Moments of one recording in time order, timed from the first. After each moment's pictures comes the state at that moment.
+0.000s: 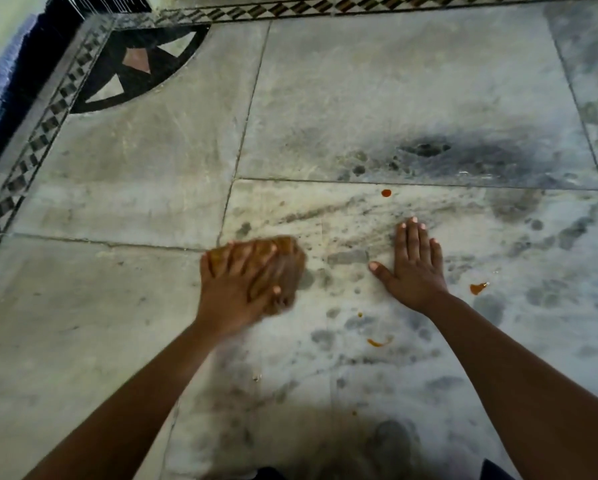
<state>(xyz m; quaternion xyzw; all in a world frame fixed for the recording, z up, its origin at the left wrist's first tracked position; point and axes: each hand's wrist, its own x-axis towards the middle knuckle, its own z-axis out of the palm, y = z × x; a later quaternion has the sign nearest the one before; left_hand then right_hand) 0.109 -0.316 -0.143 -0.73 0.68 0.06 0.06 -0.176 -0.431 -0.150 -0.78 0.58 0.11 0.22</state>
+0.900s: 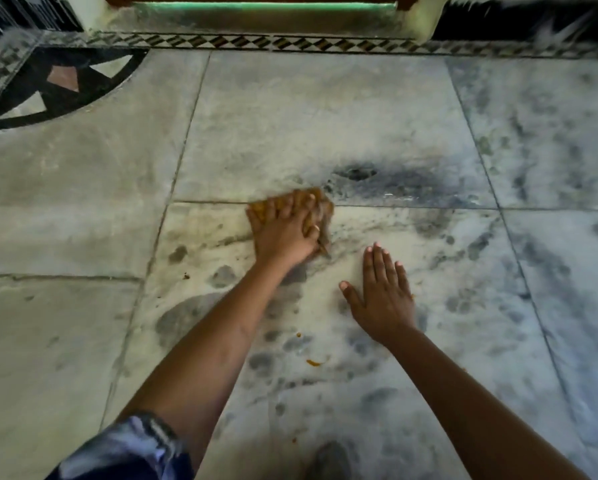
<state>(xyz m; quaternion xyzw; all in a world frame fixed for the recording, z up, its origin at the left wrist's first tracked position) -0.039 -0.483 -0.136 -0.76 0.64 0.12 0.00 -0.220 -0.416 -0.142 -0.78 0.61 0.04 0.14</state>
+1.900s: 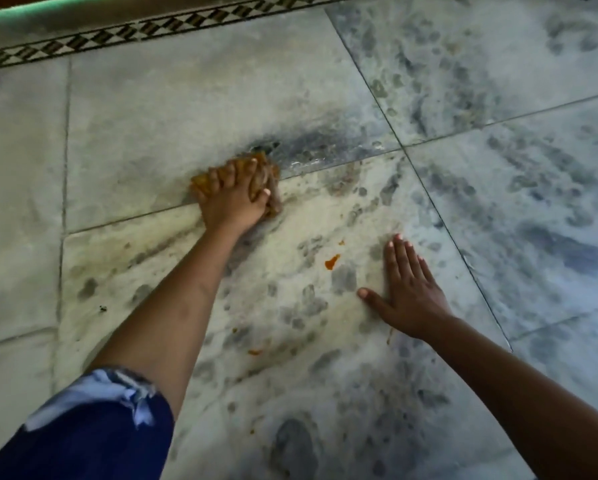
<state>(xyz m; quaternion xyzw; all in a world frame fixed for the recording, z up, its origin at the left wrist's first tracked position) -0.092 -0.539 -0.147 -0.73 0.67 0.14 0.04 -0.356 -0.368 -0.143 -0.70 0.68 0.09 0.19</state>
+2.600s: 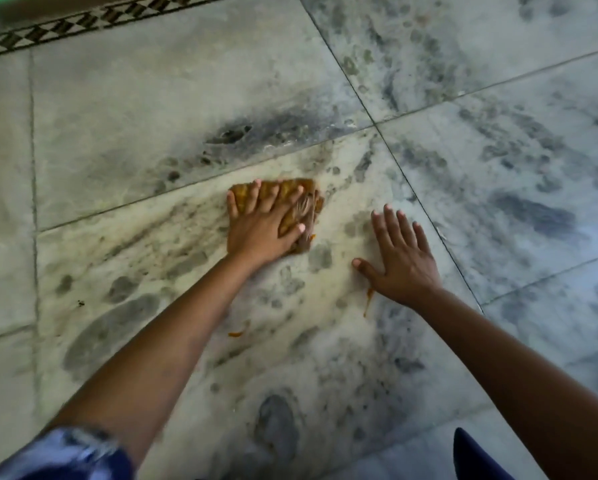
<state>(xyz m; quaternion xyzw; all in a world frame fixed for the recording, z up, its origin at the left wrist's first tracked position) -0.151 -0.457 -0.143 -0.57 0.81 0.10 0.05 -0.379 -0.364 -0.143 -0.69 0.71 0.05 0.15</state>
